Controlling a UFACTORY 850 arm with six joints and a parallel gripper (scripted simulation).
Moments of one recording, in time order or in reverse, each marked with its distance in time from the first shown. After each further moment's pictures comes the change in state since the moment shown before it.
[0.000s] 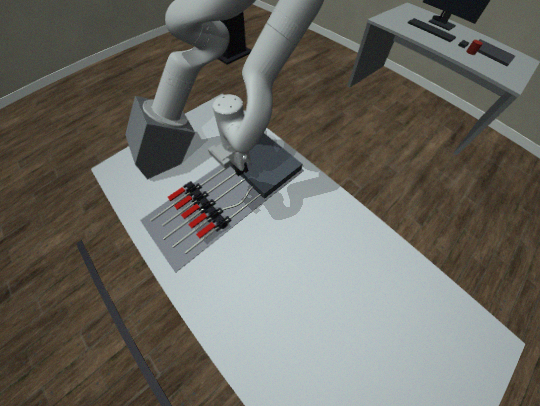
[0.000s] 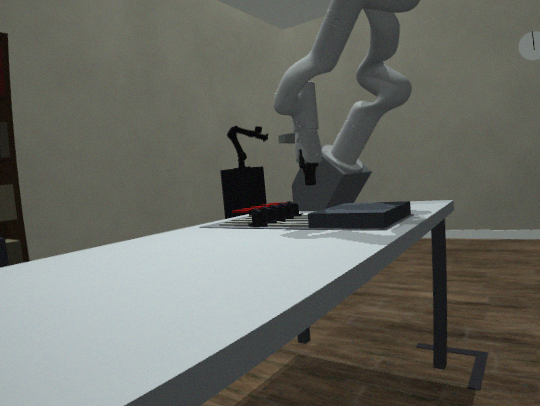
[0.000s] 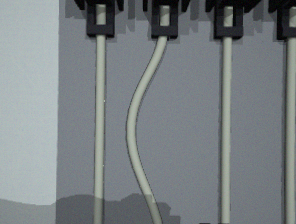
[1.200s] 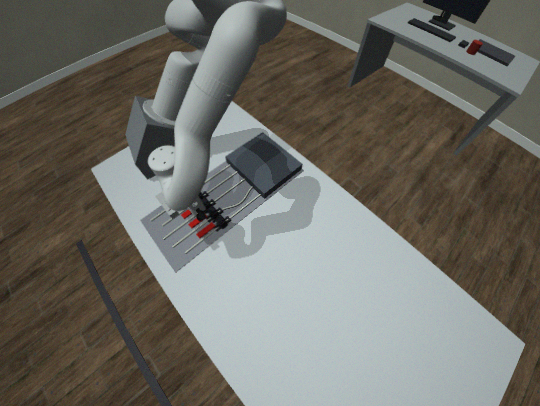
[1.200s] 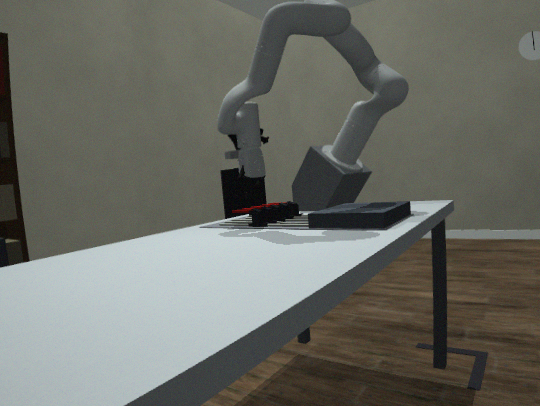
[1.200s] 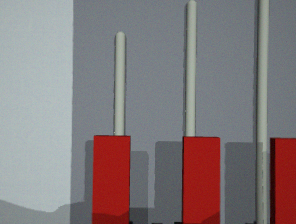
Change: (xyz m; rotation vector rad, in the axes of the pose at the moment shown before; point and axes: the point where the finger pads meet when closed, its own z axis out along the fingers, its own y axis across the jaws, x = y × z) arm 0.225 -0.019 0.030 0.003 0.007 0.002
